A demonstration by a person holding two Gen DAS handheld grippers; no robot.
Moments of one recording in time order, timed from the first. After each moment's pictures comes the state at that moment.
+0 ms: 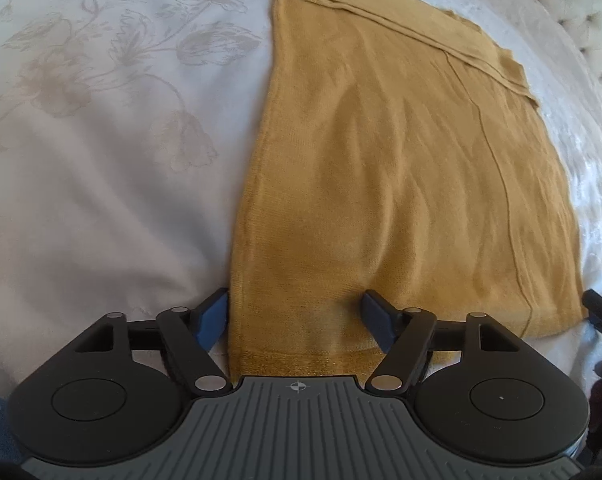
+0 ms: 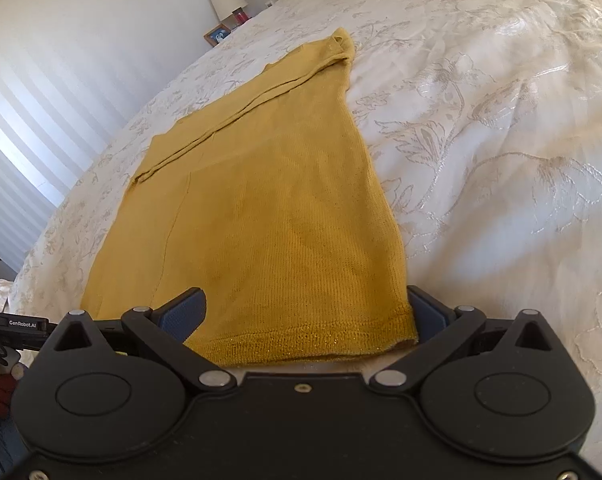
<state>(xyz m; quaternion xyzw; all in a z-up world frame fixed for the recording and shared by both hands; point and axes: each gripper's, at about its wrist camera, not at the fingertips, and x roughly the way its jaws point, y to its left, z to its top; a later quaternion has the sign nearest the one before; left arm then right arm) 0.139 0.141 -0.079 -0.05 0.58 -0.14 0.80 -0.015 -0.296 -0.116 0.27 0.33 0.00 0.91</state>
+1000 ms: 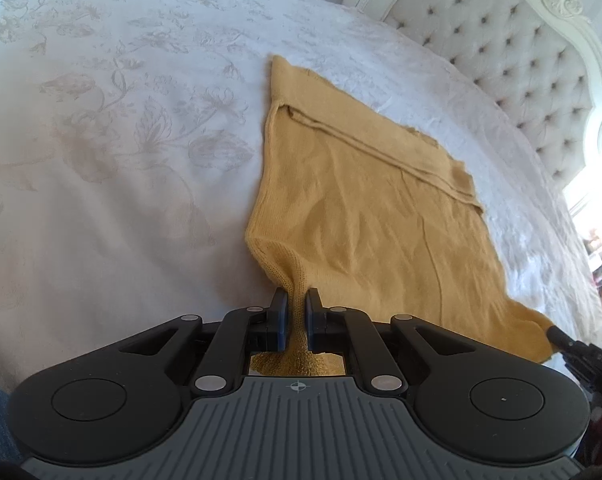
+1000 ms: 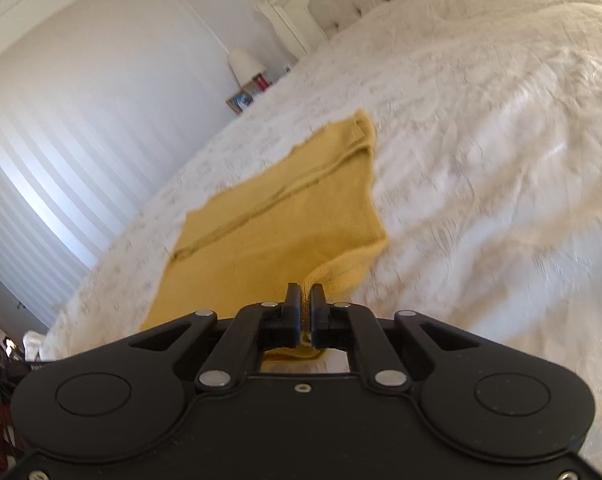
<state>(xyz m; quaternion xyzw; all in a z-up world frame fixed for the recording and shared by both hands) 0.115 0.171 -0.038 -0.16 0.43 -0.16 0.87 -0.030 -0.310 -0.065 0.30 0.22 0.01 0.93</state>
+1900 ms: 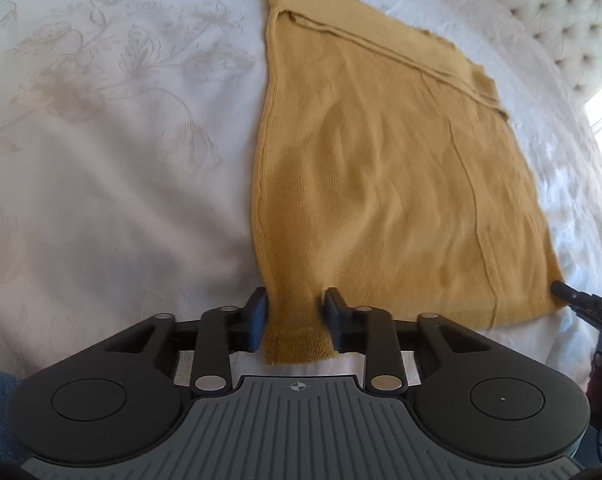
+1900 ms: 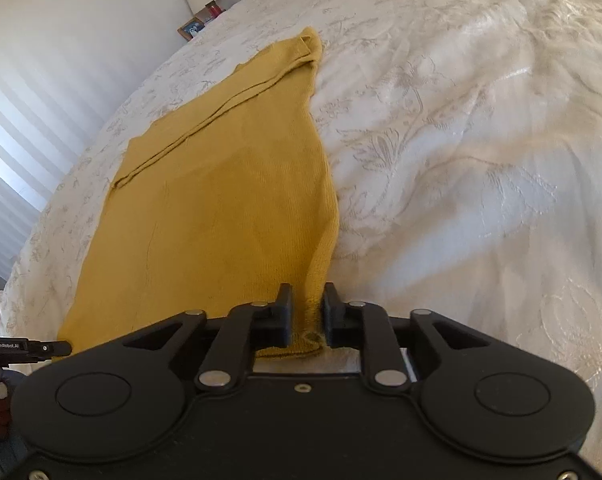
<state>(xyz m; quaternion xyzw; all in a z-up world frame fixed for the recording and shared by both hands) 0.126 0.159 -0.065 -0.07 0.55 -0.17 0.81 -0.025 -0.319 -0.103 0.28 0.36 -0.03 0.89</state>
